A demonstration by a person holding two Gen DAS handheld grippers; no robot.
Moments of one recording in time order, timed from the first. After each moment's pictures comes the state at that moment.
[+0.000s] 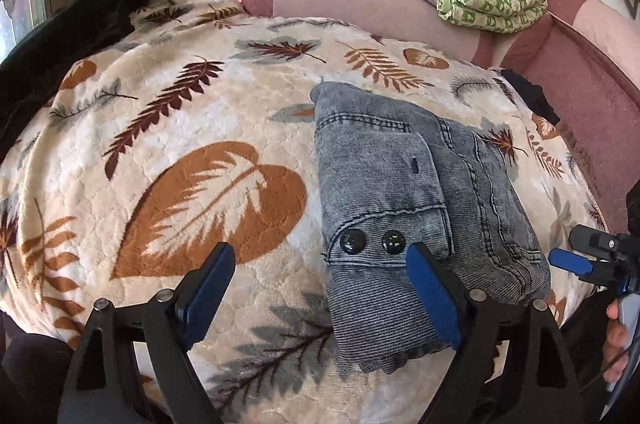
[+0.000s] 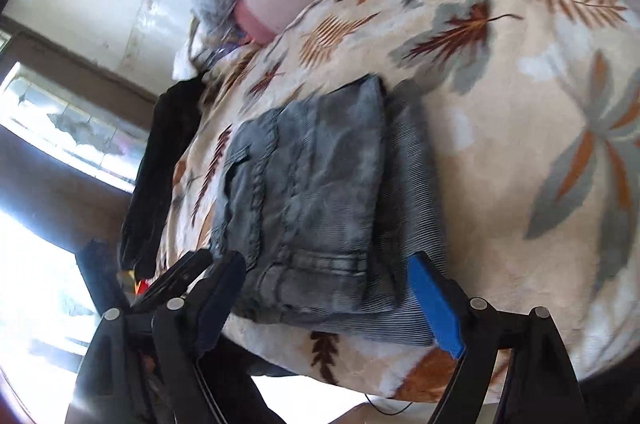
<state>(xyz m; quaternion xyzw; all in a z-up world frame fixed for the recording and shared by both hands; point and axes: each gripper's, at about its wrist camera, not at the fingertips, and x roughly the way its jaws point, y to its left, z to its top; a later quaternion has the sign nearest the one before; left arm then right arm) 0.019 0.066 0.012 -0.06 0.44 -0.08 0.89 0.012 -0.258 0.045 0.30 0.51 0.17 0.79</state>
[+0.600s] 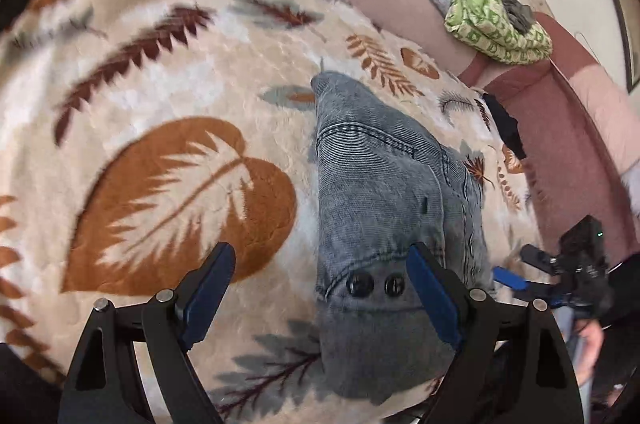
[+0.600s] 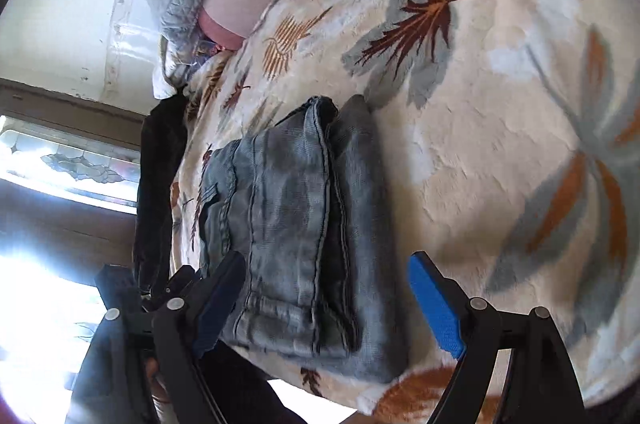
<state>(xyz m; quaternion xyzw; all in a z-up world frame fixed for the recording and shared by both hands) 0.067 0.098 -0.007 -0.21 0.51 -0.15 0.82 0.066 -0.285 0.018 0.35 0.56 0.16 0.73</state>
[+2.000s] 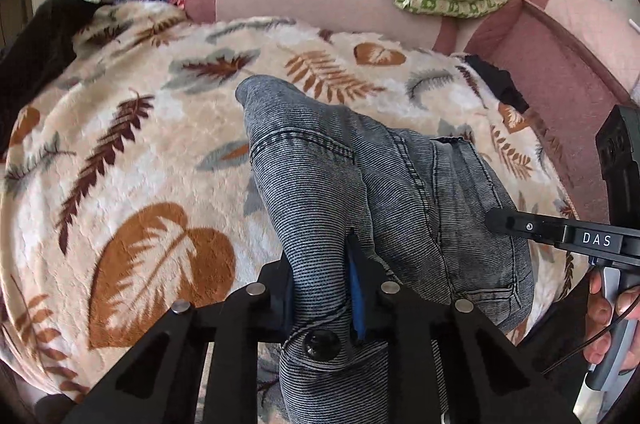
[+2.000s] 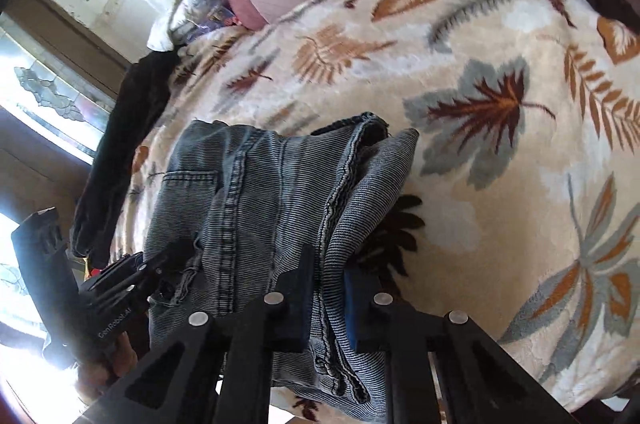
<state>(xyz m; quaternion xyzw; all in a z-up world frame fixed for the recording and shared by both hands) 0.066 0.026 0.053 -0.04 0.47 -0.15 0.87 0.080 -0.212 0.089 0.18 0.55 0.15 0.81</state>
